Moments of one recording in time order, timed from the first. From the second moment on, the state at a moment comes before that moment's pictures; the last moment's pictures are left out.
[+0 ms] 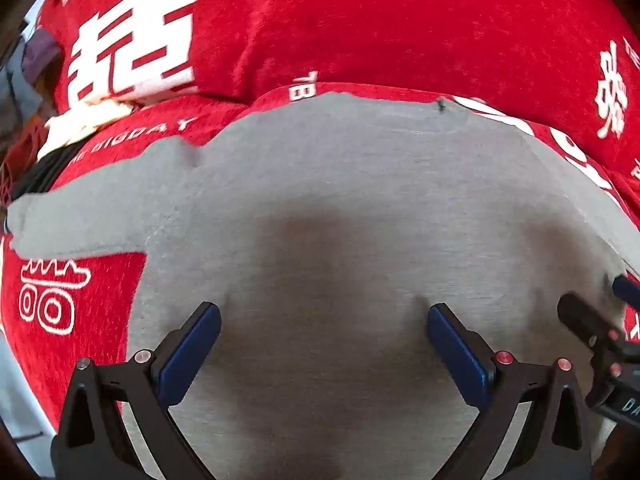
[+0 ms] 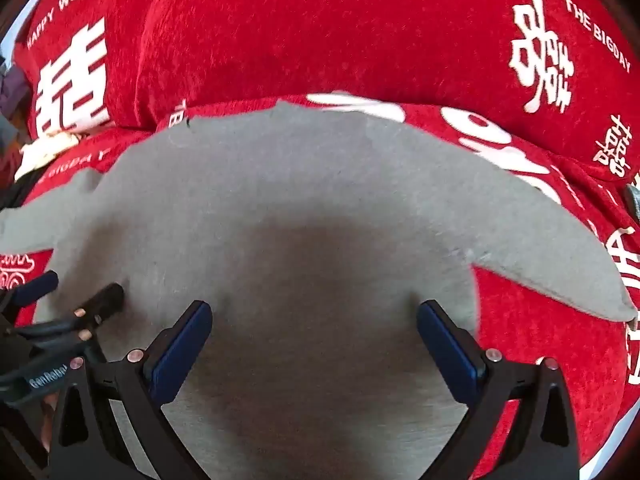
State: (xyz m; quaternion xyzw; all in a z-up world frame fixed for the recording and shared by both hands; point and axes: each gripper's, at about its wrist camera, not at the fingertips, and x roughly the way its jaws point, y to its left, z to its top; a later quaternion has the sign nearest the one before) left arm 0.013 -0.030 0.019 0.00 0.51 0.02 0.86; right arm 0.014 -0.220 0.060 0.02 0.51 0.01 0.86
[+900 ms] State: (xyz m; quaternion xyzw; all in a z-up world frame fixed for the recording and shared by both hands) left arm 0.045 -0.172 0.037 0.09 0.50 -0.06 0.86; right arm -0.037 -0.447 0.044 0.15 0.48 -0.14 0.85
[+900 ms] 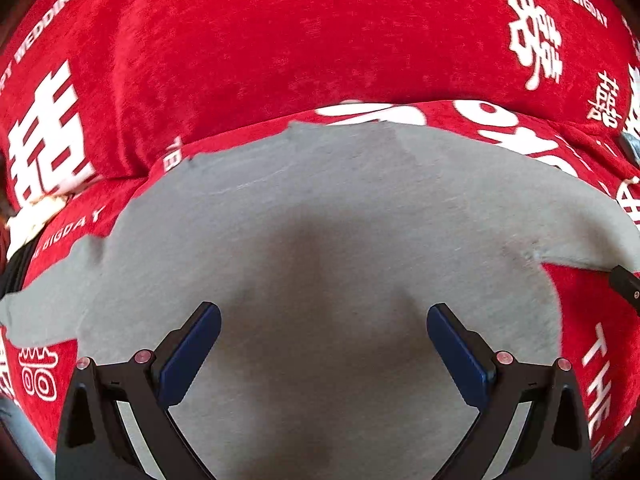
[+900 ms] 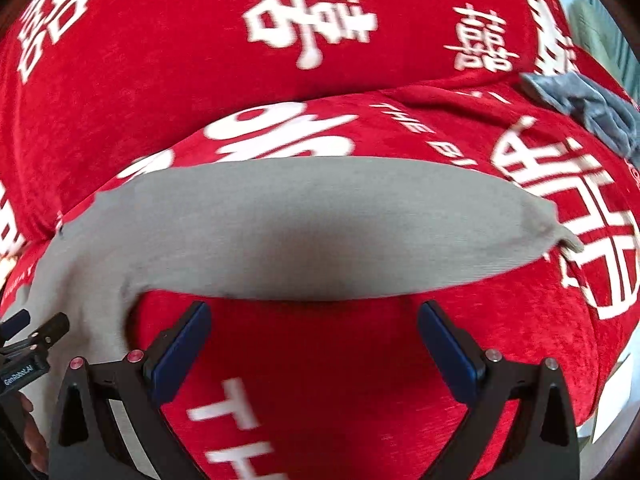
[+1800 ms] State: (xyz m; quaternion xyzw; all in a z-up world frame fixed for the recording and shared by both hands) left arm 0.095 -0.284 0.015 0.09 0.53 -0.09 0.84; right arm -0.036 -0.615 0.043 0.28 0.38 -0.19 0.86
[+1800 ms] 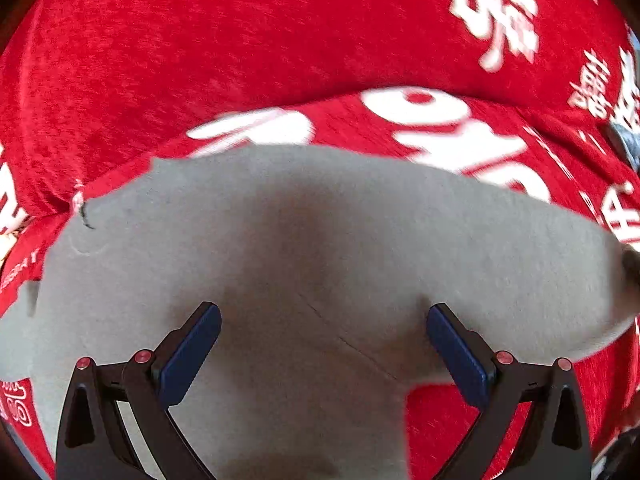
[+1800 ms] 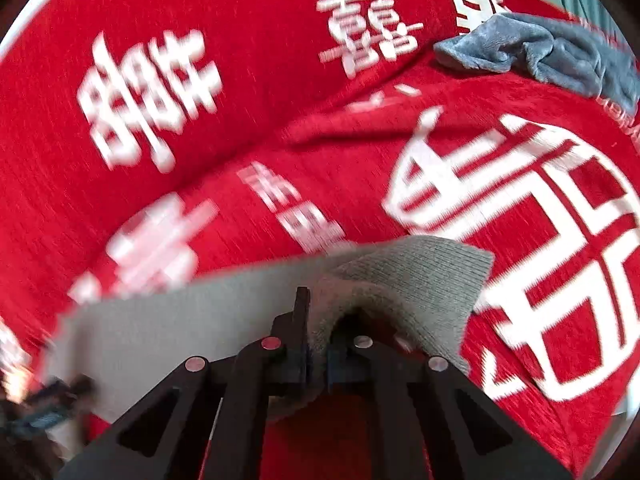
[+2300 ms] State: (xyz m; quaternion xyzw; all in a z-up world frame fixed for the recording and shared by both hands) left arm 0.117 -0.260 -0.004 0.05 0.56 -0.04 0.83; right arm -0.048 -0.611 0.058 0.25 0.36 -0.22 0.87
